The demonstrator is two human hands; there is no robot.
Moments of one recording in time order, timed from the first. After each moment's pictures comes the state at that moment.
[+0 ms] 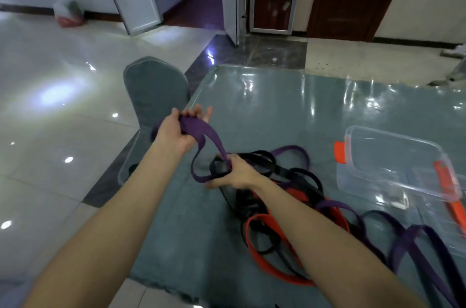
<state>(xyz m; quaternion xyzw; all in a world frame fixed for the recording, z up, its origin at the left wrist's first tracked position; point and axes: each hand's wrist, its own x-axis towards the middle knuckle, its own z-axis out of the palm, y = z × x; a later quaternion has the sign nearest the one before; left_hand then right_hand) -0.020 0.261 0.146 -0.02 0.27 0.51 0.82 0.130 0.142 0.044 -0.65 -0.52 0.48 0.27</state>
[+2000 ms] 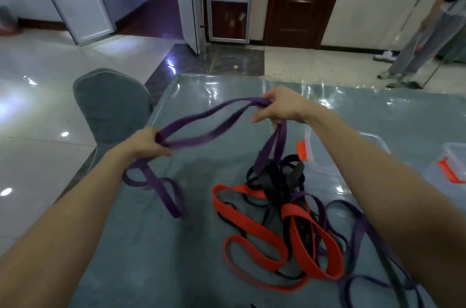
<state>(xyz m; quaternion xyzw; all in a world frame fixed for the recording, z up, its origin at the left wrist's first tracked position) -0.041 0.321 0.119 0.81 0.50 -0.03 0.30 0.311 0.131 0.223 -0.72 -0.54 0.34 0.27</state>
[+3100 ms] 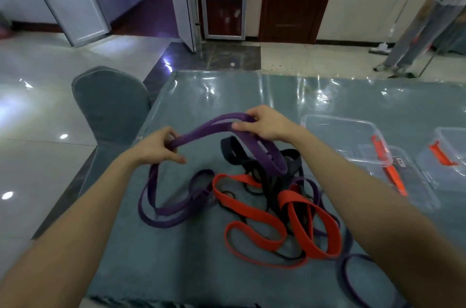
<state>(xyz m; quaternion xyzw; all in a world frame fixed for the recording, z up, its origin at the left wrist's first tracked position) -0.045 0.277 0.106 0.81 0.44 0.03 0.38 0.247 0.095 0.177 -0.73 -0.55 0.29 0.27</state>
